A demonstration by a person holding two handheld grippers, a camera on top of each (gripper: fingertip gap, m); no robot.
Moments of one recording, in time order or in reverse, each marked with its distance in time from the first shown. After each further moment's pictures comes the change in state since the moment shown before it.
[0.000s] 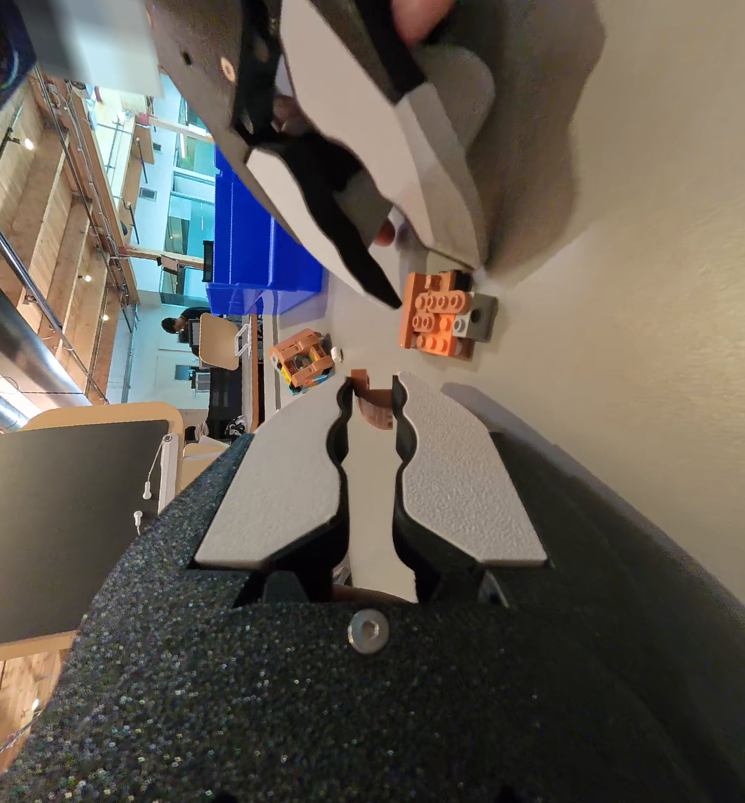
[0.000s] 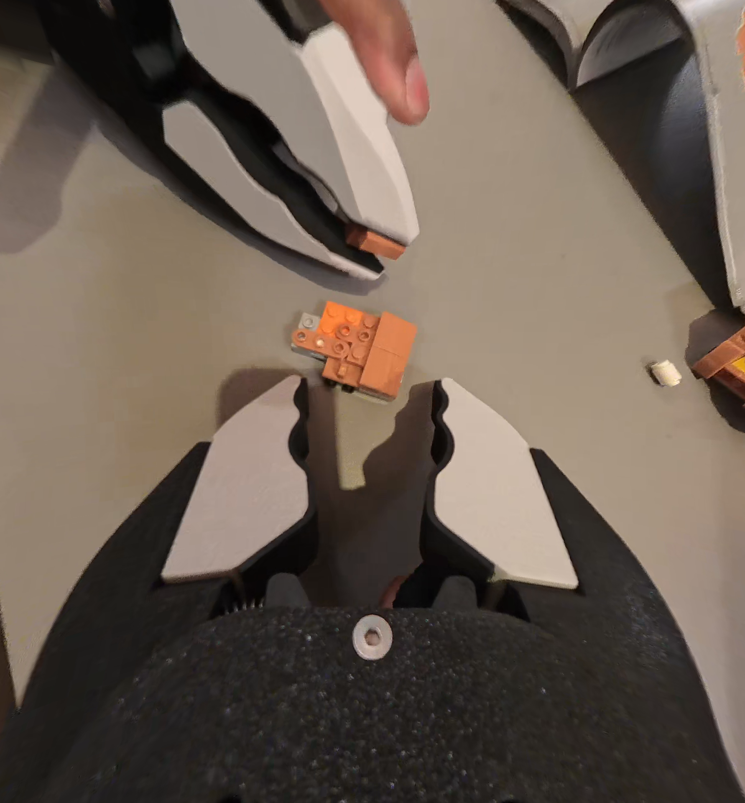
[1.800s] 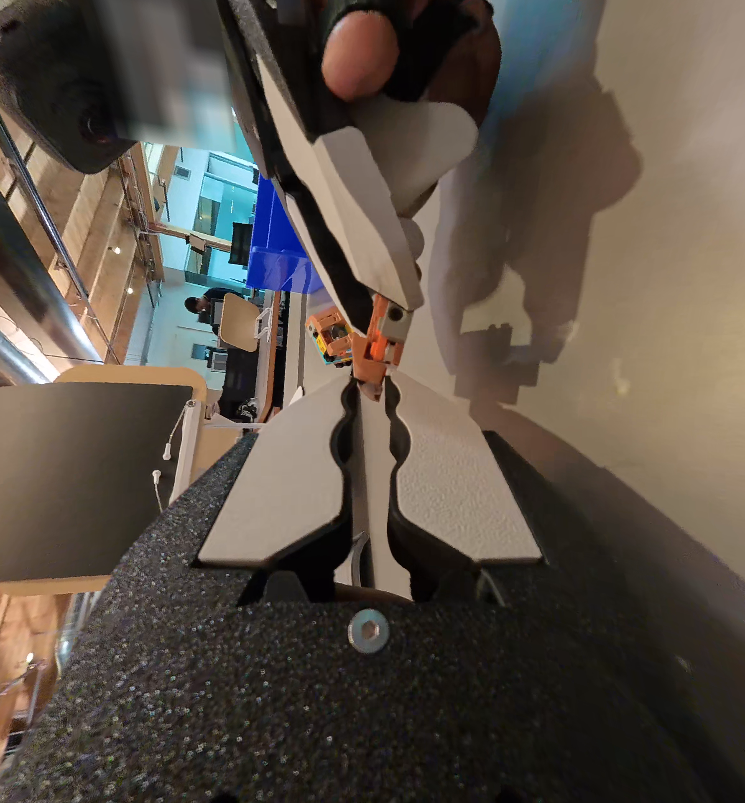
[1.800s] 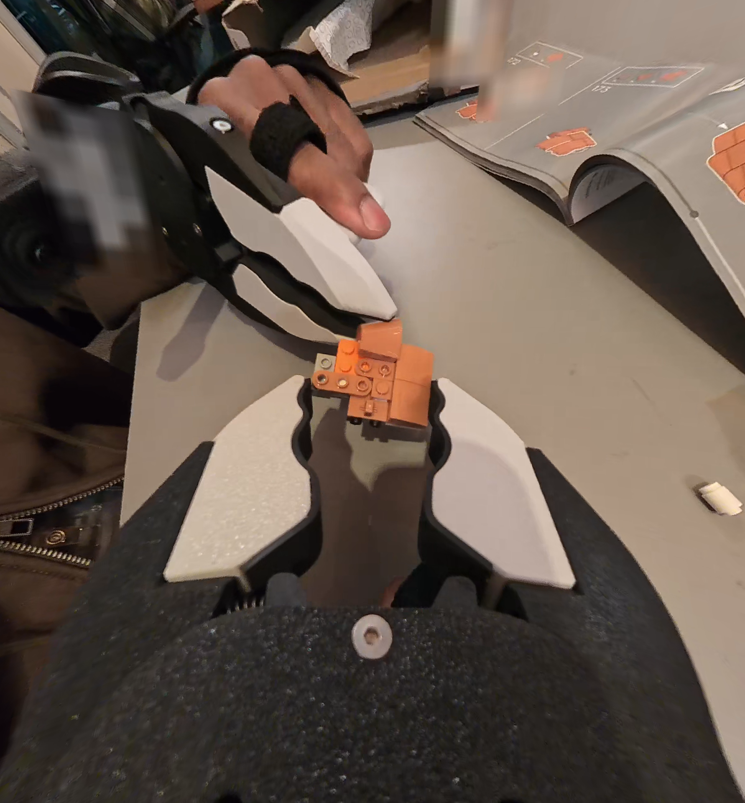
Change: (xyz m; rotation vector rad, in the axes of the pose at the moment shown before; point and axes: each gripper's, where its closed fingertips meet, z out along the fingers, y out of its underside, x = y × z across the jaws) left arm -0.023 0.013 -0.015 -0.006 -0.079 -0.069; right arm 0.005 -0.060 -0.001 0.254 -0.278 0.219
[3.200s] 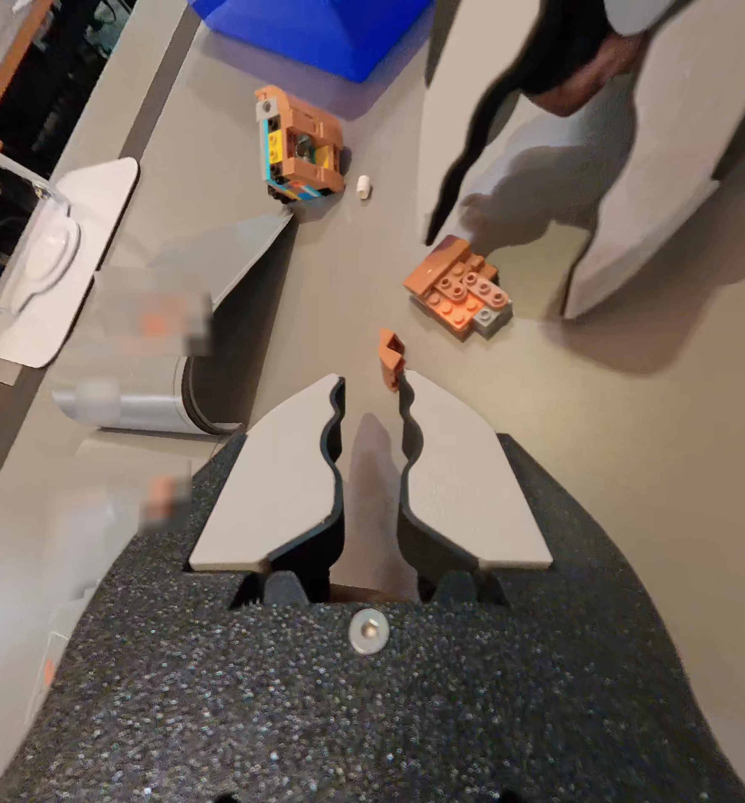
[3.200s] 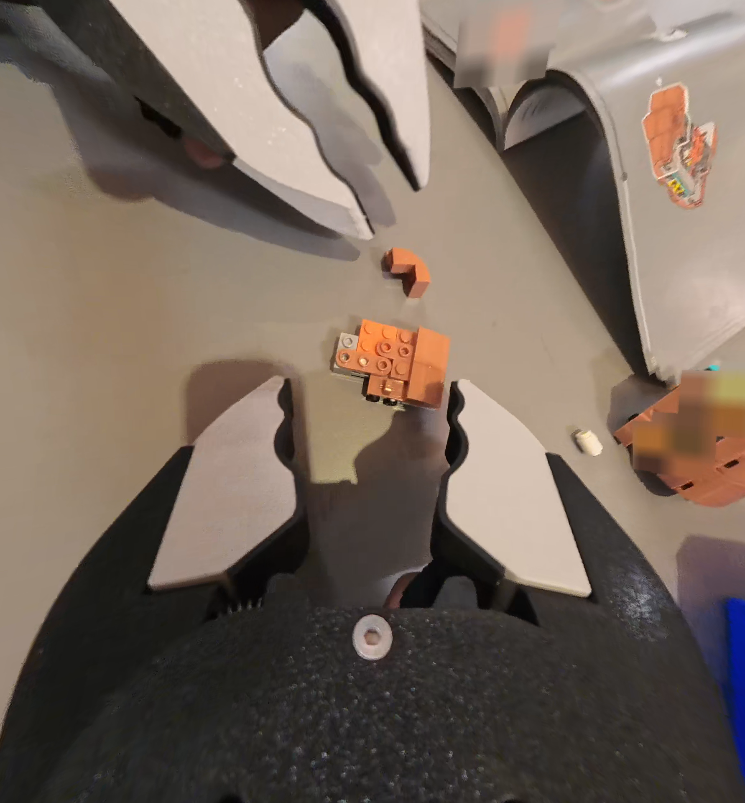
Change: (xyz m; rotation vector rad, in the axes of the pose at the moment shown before) left arm 0.011 0.059 0.002 -0.285 0.276 -0.754; right arm 0.037 0.032 0.006 -0.271 0.356 -0.247
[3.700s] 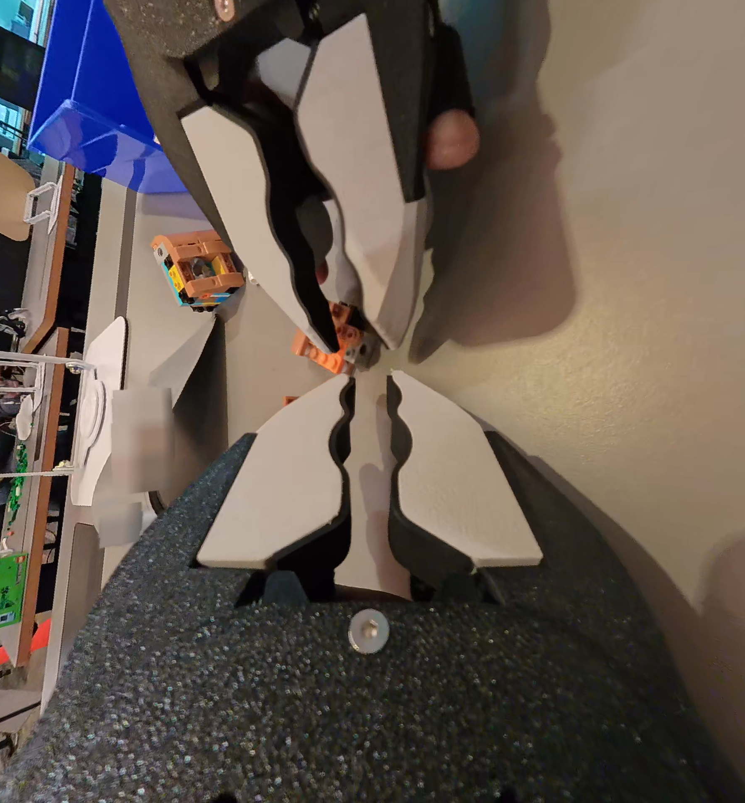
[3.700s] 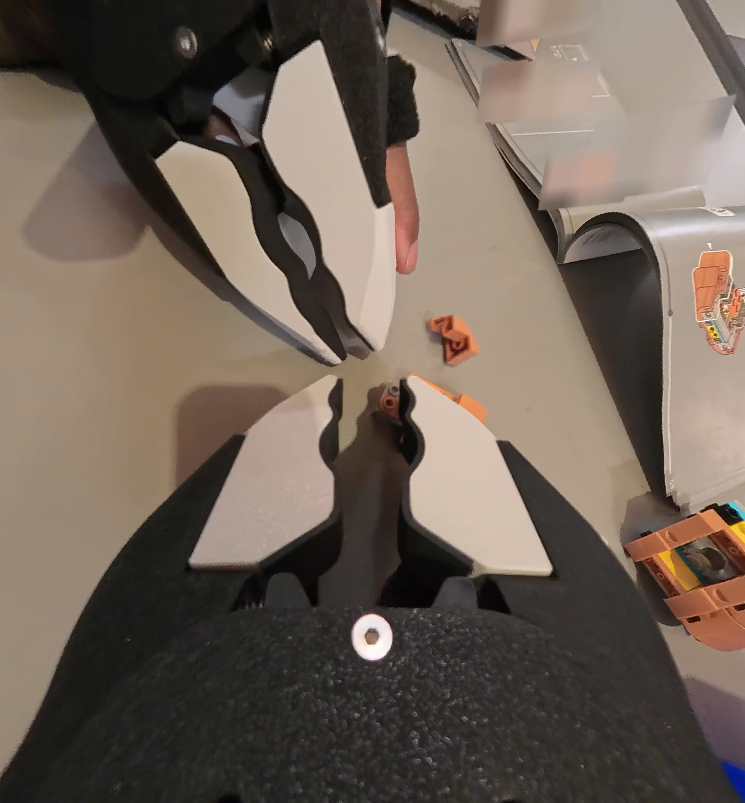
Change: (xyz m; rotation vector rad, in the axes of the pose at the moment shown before) left arm 0.057 -0.014 -0.001 0.062 0.039 0.413; right arm -0.021 -0.019 0.001 0.155 -0.135 -0.229
